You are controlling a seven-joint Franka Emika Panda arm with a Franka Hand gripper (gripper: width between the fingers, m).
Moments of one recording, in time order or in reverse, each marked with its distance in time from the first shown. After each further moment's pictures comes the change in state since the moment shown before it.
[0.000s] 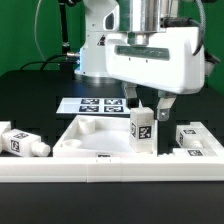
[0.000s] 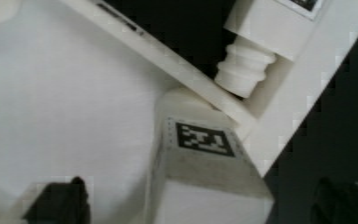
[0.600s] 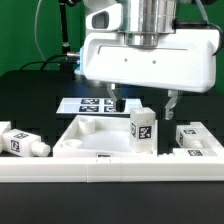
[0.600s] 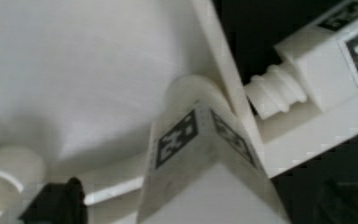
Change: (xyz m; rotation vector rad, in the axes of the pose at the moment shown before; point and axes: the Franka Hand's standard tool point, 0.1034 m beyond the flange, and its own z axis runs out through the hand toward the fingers) arm 0.006 0.004 0.002 -0.022 0.017 -0.563
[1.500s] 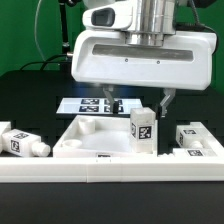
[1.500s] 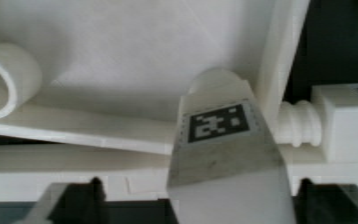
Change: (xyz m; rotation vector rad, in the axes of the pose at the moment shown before) arm 0.005 0.005 0.000 -0.029 0.015 -0.414
